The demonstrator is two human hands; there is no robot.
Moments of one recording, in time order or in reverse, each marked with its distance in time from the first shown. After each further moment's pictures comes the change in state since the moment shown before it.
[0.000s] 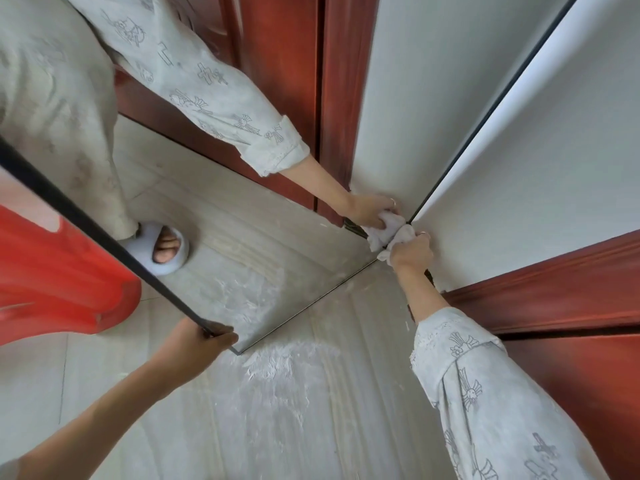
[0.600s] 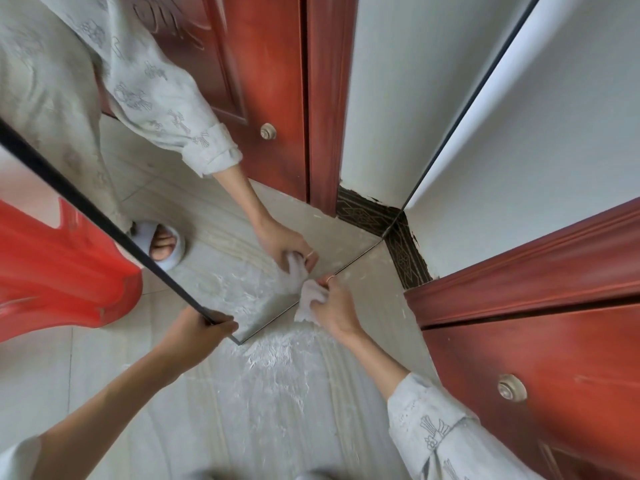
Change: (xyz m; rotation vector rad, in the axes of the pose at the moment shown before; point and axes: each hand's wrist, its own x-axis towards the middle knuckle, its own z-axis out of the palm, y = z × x) left_hand -0.002 0.002 0.003 -0.035 0.012 -0.022; right_hand -0.113 0.058 0.050 0.044 -0.597 -0.337
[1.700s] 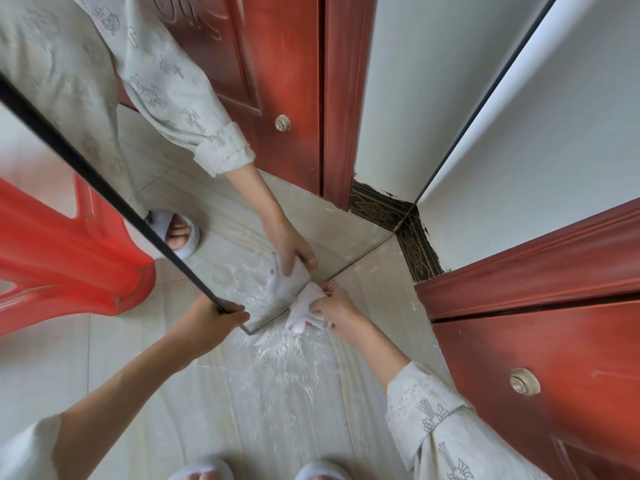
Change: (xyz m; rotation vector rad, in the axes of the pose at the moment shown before) left_hand -0.001 0.004 -0.002 -0.004 -0.004 -0.034; right_hand -0.004 -0.013 0.008 0.319 -0.202 0.516
